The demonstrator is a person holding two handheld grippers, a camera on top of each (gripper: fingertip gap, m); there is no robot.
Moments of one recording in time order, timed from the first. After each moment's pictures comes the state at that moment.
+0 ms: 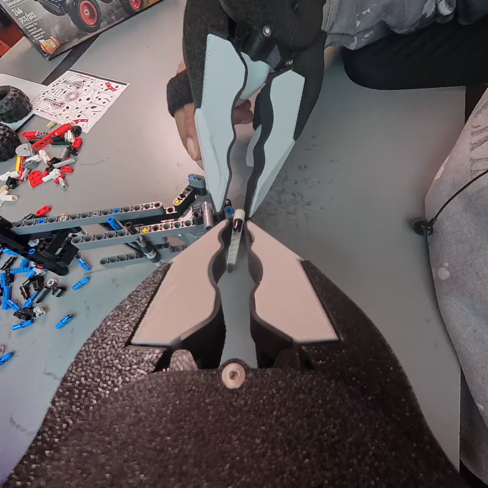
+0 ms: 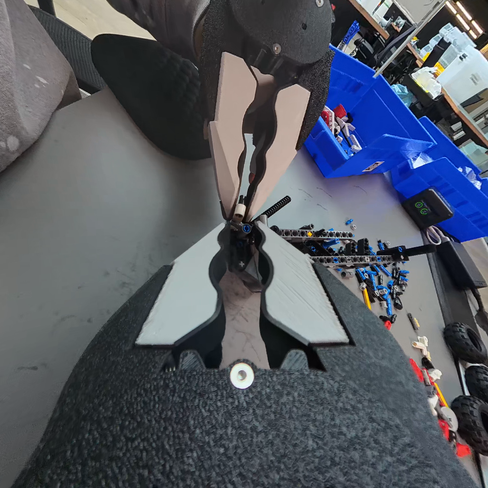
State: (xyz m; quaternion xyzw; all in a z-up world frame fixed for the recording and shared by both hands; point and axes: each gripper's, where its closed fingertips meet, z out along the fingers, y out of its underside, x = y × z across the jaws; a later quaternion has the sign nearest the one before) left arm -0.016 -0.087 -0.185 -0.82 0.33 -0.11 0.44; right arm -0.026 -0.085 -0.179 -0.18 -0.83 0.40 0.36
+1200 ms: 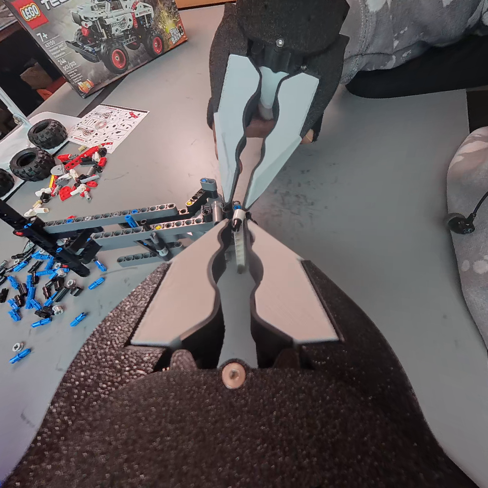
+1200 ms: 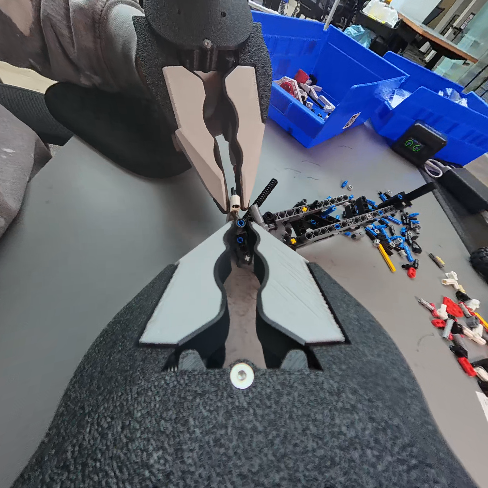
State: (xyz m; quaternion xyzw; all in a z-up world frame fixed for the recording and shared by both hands) left arm -0.022 -0.092 -0.181 -0.79 0.34 -0.10 0.50; right arm -0.025 -0.084 -0.177 -0.32 -0.77 0.41 0.36
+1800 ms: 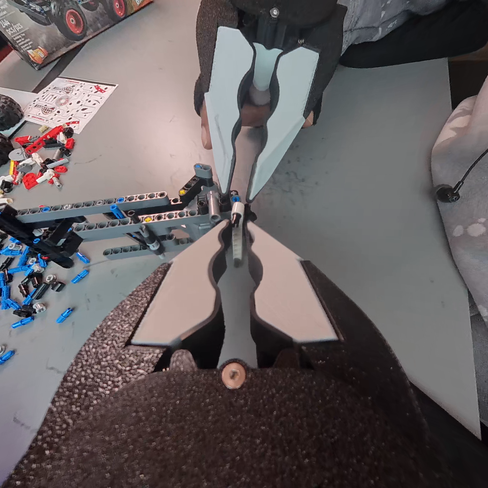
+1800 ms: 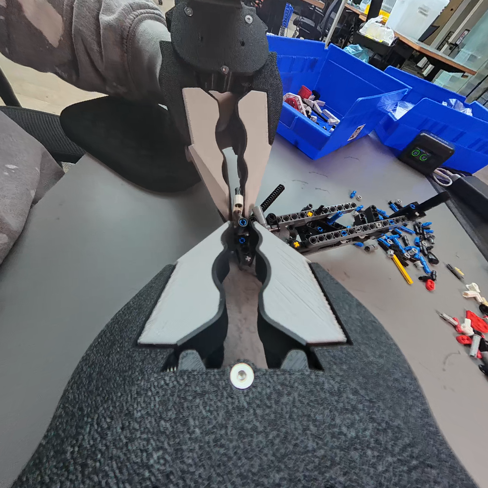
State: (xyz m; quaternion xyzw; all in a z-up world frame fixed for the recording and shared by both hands) left arm -0.027 -0.103 -0.194 -0.80 0.37 -0.12 0.45; right arm -0.028 -0.096 -0.177 -0.32 -0.76 0.44 0.35
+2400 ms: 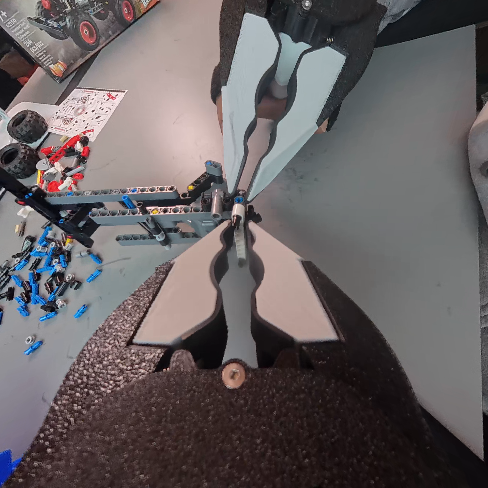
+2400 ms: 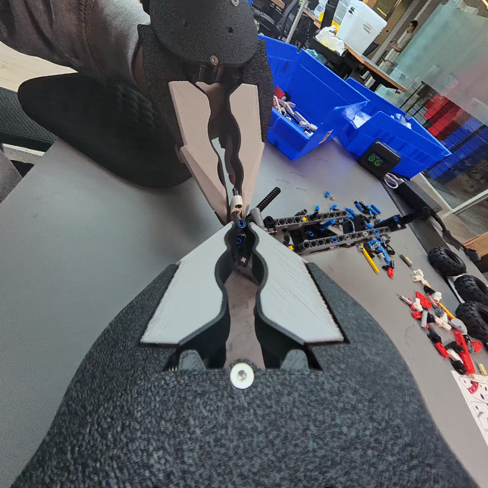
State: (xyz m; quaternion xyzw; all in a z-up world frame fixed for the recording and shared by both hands) left arm -0.021 -0.107 -0.195 -0.80 0.38 -0.07 0.46; right arm -0.020 -0.103 -0.177 -0.33 -0.75 0.39 0.43
